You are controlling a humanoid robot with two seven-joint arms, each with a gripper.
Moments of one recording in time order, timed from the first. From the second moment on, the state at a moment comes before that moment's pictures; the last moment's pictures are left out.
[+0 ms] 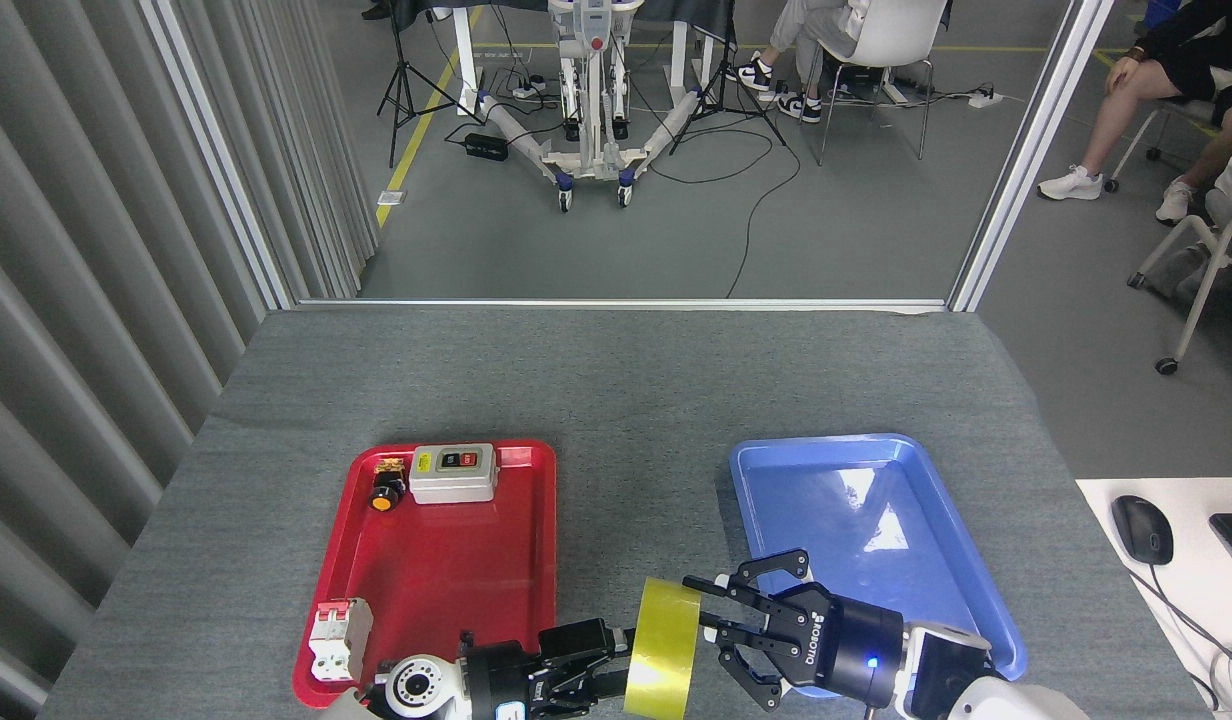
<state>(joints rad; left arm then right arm) -0.40 0.14 -0.64 -0.93 0.28 -0.37 -0.88 -0.37 -0.52 0.75 -1.40 1.75 -0.38 -0.61</state>
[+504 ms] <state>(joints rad) -0.40 0.17 -0.62 -0.94 0.29 -0.37 -0.87 -0.36 -0.52 0.75 -1.40 1.74 -0.38 -0.62</state>
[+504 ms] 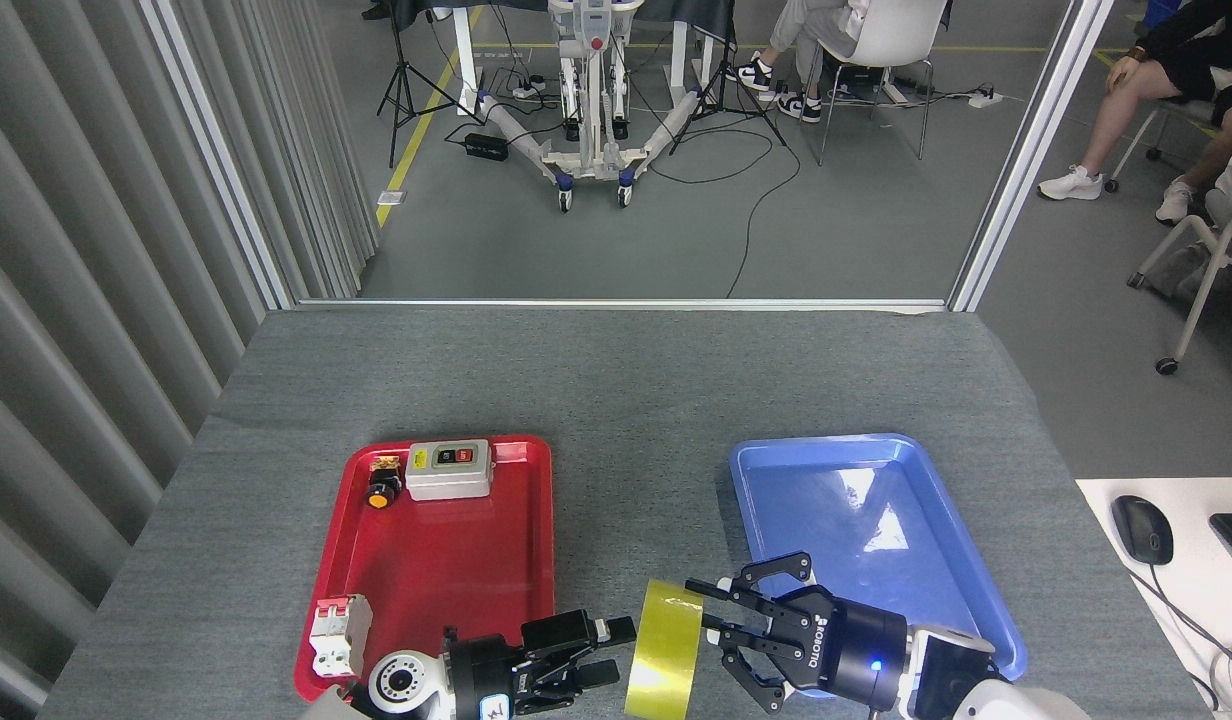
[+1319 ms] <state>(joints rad) -0.18 0.33 -0.17 -1.40 0.17 -0.35 -0.88 -0.26 -0.65 0.47 -1.46 1.33 -0.41 -0.54</state>
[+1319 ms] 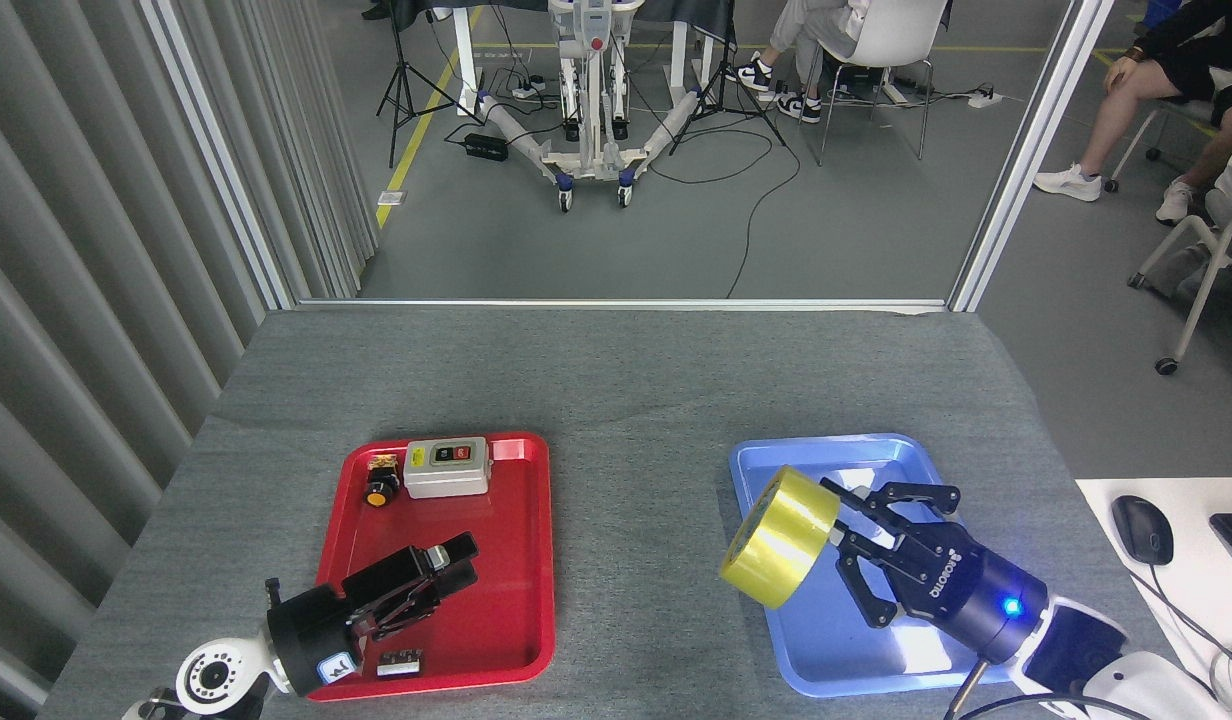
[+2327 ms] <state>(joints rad) -0.02 0.37 -0.05 -1.69 -0.51 -0.20 -0.21 -0.19 -0.54 0.07 -1.41 0.77 -0.12 0.68</state>
